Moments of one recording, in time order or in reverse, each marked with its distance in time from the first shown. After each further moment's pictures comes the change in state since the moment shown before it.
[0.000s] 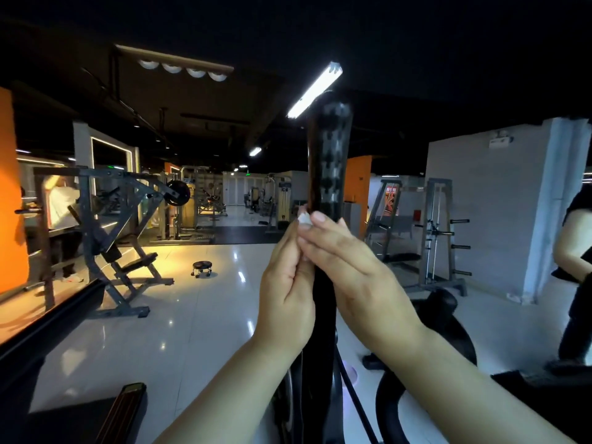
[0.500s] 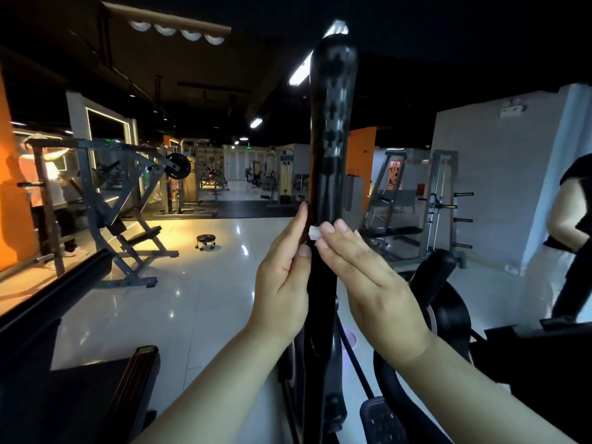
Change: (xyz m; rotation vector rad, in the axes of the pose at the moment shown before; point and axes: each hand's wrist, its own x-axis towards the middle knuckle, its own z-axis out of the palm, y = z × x) left_hand -0.041 -0.013 -0.017 0.043 -0.028 -0.137; right_hand -0.063 -0.008 0.008 -0.061 -0.026 0.054
